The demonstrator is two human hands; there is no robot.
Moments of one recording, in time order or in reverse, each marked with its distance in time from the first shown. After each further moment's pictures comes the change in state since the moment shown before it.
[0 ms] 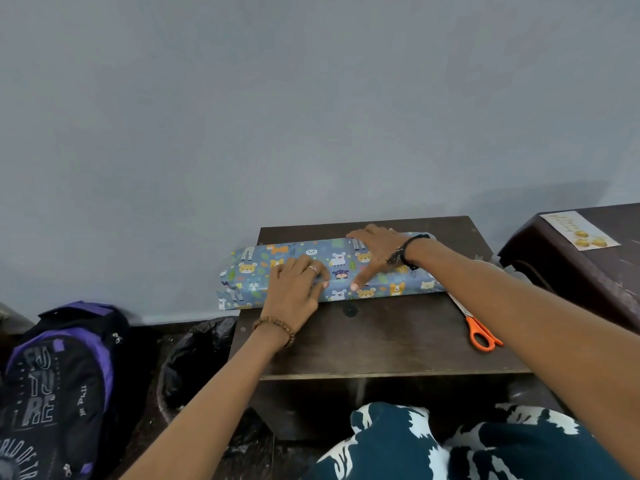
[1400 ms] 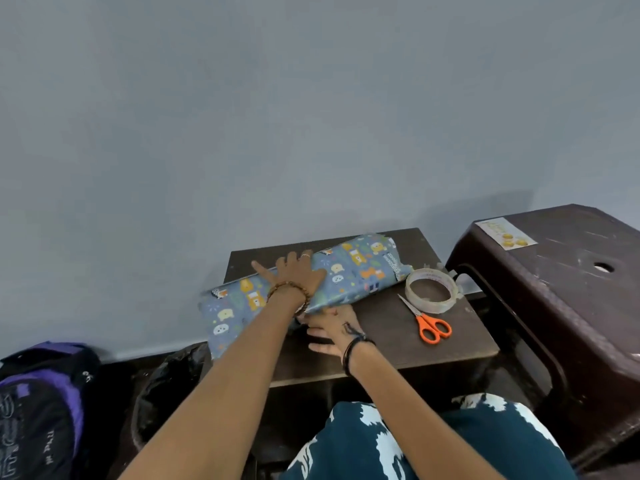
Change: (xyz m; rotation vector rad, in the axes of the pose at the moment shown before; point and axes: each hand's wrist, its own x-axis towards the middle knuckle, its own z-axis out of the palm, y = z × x) left_hand 0.063 0.066 -0.002 0.177 -0.427 -0.398; right_hand -0.089 -0.087 0.077 1.760 0.174 0.439
